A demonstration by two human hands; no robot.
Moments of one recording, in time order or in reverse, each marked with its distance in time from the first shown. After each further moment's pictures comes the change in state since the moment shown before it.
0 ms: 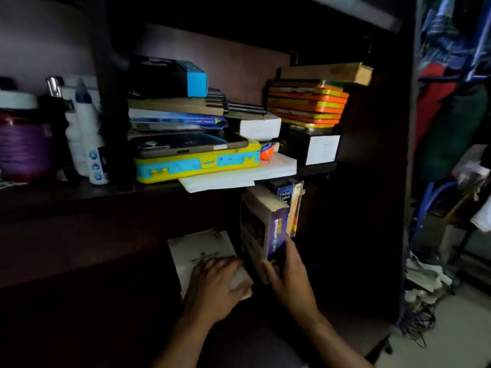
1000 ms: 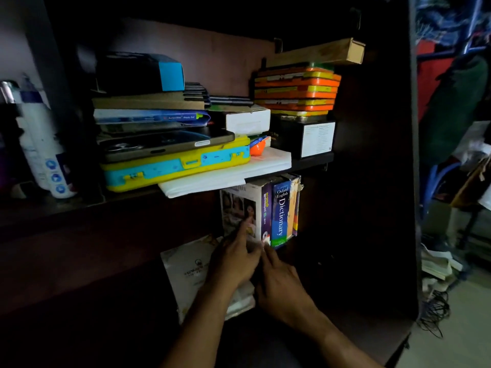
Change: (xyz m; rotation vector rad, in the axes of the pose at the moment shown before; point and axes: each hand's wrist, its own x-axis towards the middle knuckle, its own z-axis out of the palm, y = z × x) left_hand 0.079 0.028 0.001 -0.363 -0.152 -0.201; right_hand 0.014 0.014 0.025 -0.497 -0.339 -0.049
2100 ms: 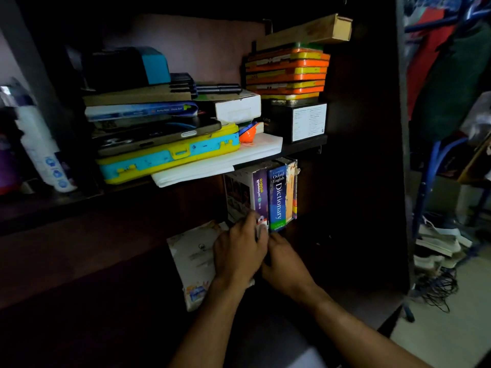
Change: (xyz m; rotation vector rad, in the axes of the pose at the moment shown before) left_hand -0.038 0.033 0.008 0.388 0.317 0.133; right_hand -0.002 0.003 -0.012 0.231 0.042 0.018
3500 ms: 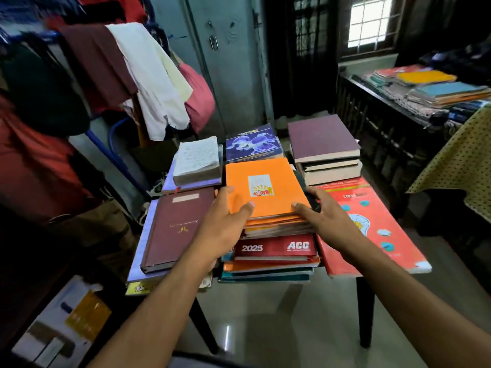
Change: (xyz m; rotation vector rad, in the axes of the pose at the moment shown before) left_hand -0.299 0.501 -0.072 -0.740 -1.018 0.358; right_hand -0.614 0.081 -0.390 0.257 0.791 0.960
